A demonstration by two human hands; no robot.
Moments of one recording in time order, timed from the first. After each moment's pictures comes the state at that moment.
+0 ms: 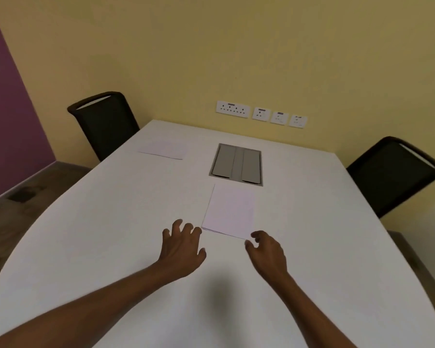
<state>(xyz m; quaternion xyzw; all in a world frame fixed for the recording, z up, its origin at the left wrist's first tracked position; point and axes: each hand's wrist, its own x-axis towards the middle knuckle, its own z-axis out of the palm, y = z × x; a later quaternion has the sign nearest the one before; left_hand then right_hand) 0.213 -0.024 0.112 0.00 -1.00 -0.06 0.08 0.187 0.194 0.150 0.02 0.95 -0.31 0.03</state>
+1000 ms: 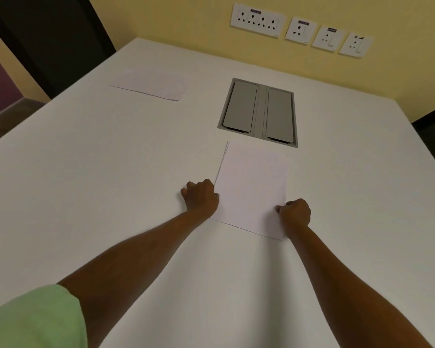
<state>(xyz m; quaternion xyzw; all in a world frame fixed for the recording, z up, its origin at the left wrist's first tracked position) -0.068 -0.028 -0.068 0.20 -0.95 -0.23 -0.02 -0.082 0.188 -0.044 0.27 0.89 -0.37 0.04</state>
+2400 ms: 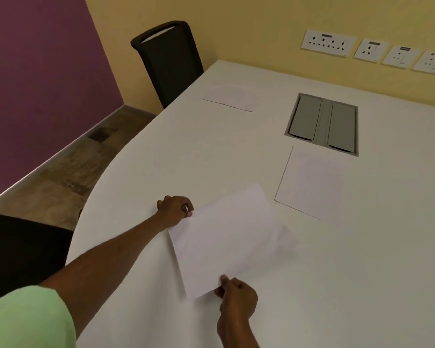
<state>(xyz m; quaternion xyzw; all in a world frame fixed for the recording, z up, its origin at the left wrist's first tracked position) 0.184 -0.252 -0.005 0.23 -0.93 -0.28 -0.09 0.286 -0.016 -0.010 0.37 0.63 -0.64 0.21</state>
